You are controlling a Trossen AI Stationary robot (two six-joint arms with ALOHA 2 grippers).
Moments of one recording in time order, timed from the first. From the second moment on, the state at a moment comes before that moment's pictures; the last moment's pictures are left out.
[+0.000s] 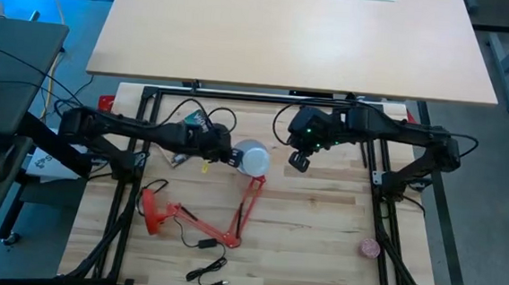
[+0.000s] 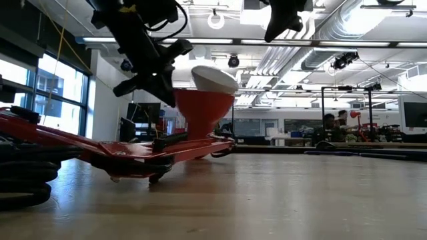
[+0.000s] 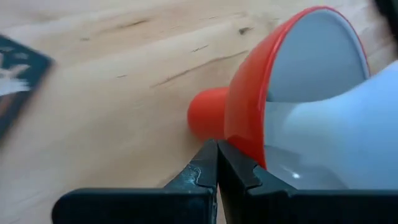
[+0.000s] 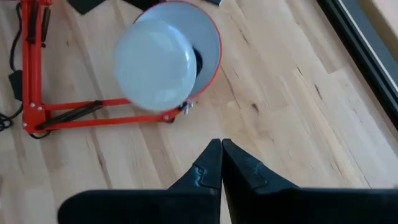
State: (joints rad) left arm 0.11 1.46 0.92 -0.39 -0.21 -1.02; right arm -0.09 1.51 1.57 -1.09 0.12 0.27
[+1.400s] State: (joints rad) left arm 0.10 1.65 0.98 -0.08 0.02 -0.88; right arm -0.13 1.50 1.57 -1.16 0.14 0.20
